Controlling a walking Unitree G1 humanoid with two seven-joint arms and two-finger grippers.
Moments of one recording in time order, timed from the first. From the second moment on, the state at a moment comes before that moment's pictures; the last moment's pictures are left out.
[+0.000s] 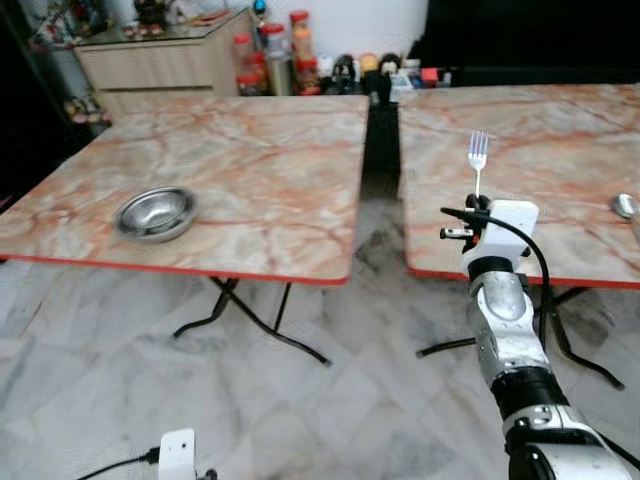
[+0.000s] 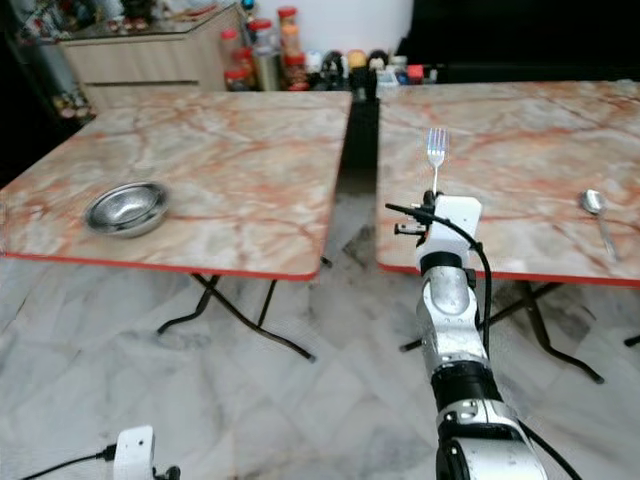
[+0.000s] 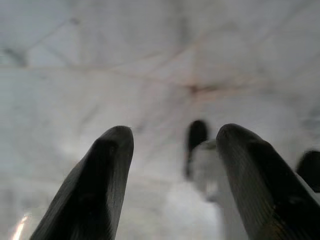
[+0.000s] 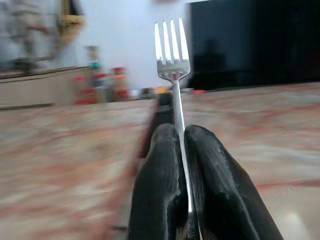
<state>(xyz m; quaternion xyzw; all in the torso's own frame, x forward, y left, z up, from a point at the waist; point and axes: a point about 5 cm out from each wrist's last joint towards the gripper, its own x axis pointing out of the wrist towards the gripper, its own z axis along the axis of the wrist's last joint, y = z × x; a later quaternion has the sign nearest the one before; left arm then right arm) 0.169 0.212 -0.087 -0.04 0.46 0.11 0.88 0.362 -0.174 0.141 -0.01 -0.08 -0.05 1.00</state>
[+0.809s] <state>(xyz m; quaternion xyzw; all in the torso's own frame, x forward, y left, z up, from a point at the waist) 0.181 0.203 -0.083 -0.04 0.45 0.10 0.88 0.359 -0.188 0.138 -0.01 -0.07 -0.07 1.00</state>
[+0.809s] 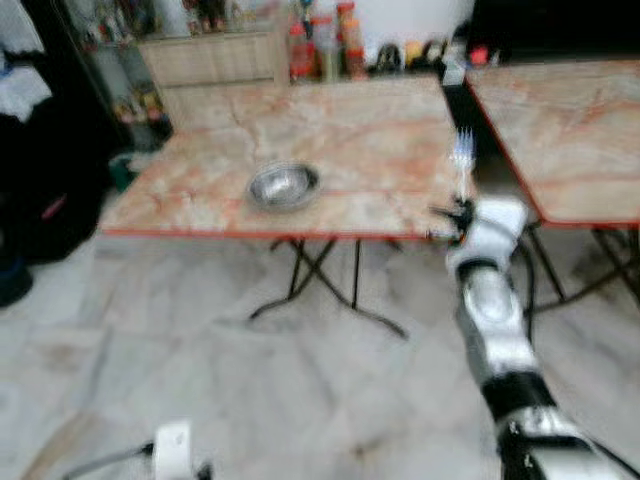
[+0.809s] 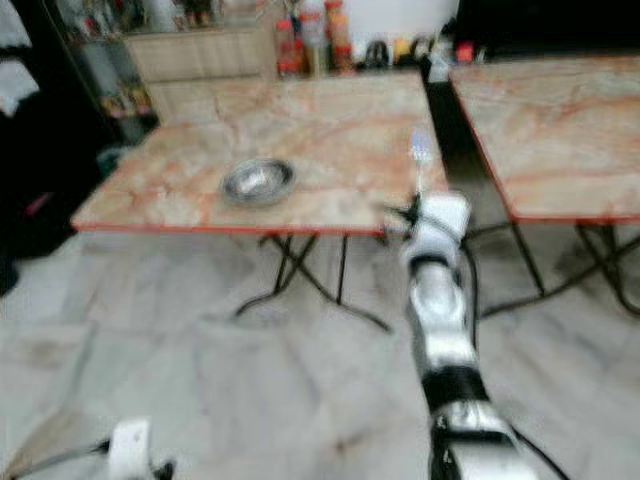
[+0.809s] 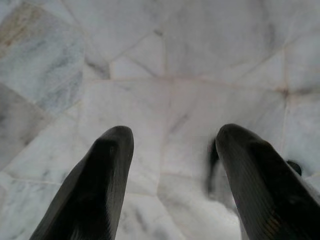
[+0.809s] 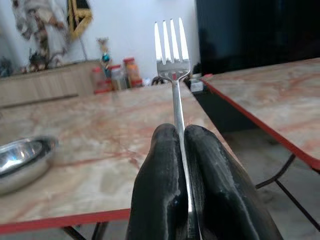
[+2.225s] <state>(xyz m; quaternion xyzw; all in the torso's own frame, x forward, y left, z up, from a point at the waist) 0.188 0.210 -0.078 -0.03 0.43 0.10 0.90 0.360 -0.179 0.138 -0.01 -0.07 -0.06 1.00</state>
